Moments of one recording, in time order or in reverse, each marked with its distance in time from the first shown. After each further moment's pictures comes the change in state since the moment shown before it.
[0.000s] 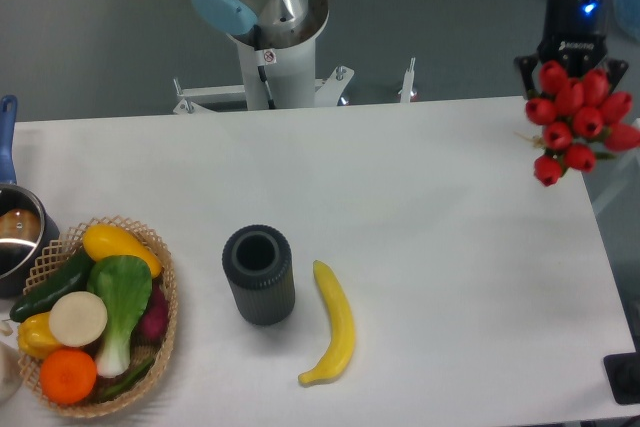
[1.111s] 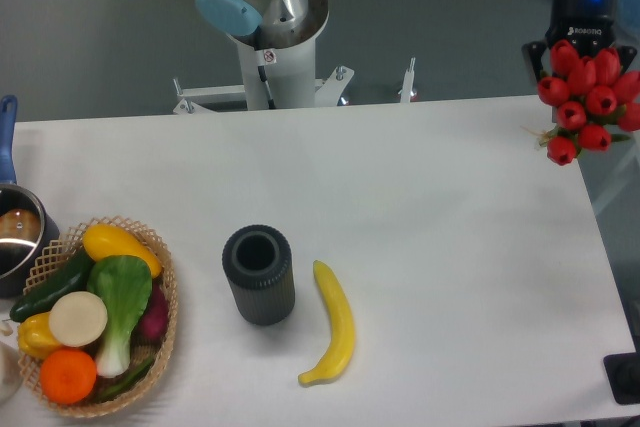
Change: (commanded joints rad) arm 0.173 0.055 -0.012 0.002 -0.245 0.000
